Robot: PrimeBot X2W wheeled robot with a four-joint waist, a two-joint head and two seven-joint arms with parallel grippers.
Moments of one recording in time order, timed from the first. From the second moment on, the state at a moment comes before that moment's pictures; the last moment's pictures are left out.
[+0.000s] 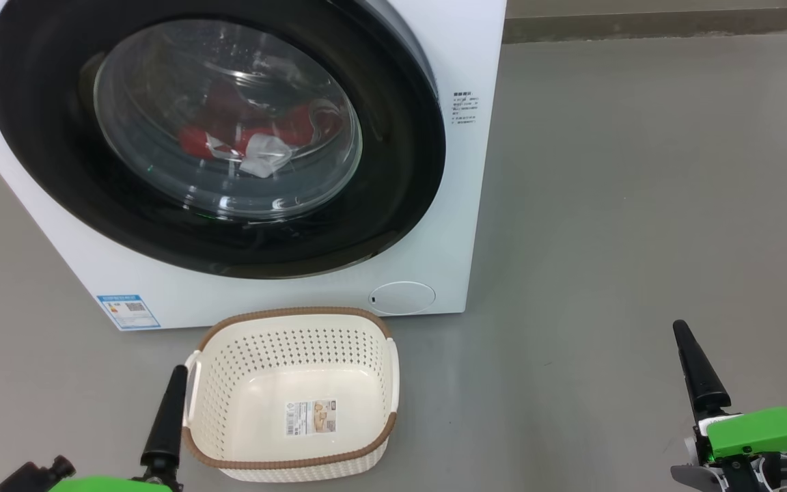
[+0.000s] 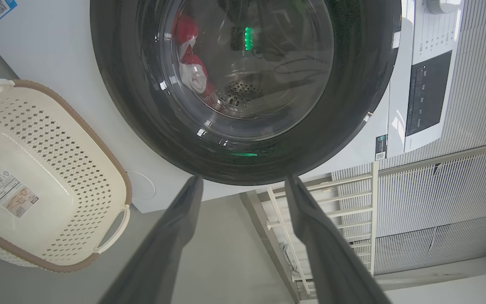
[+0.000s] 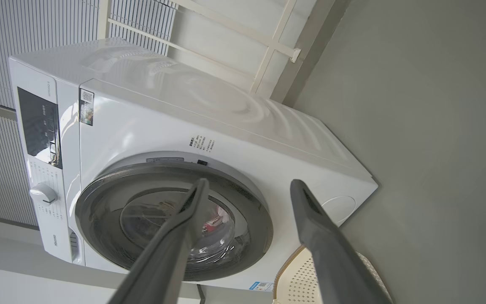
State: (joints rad) left arm -0.04 0.03 0.05 0.23 -1.35 -0.12 0.02; right arm -0.05 -0.03 -0.12 0.29 1.35 0.13 0.02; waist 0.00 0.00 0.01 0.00
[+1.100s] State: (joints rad) left arm -0.05 0.05 -0.04 0.17 -0.77 -0.10 -0.07; right arm -0.04 -0.03 -0.07 0.27 0.76 0.13 -0.08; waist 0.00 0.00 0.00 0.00
